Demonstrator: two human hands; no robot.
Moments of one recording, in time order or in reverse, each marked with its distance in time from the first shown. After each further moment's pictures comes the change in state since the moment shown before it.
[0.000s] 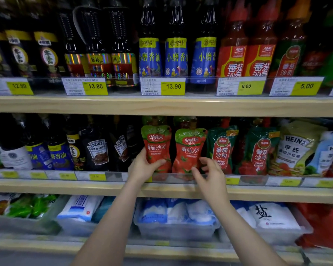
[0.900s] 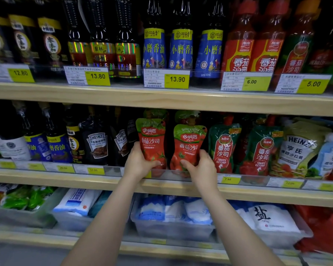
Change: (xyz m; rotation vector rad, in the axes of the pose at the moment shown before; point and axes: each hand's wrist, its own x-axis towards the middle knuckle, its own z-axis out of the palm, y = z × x) left_hand -0.006 0.004 -0.006 0.163 0.133 -0.018; right_hand 0.022 -0.013 0.023 -0.051 -0.036 0.099
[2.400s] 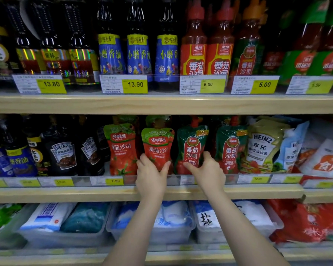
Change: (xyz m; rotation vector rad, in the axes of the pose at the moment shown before) left_hand -0.064 0.085 0.086 0.156 0.185 -0.061; right_hand 0.015 0.051 -0.069 -0.282 0.088 0.140
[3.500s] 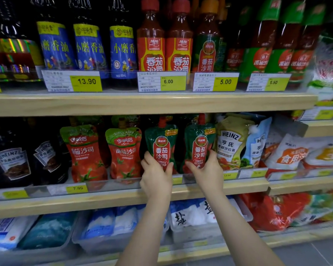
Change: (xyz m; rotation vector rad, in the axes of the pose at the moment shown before) left_hand -0.037 0.072 0.052 0.000 -0.088 -0.004; right_hand 0.025 0.074 -0.031 0.153 0.166 0.031
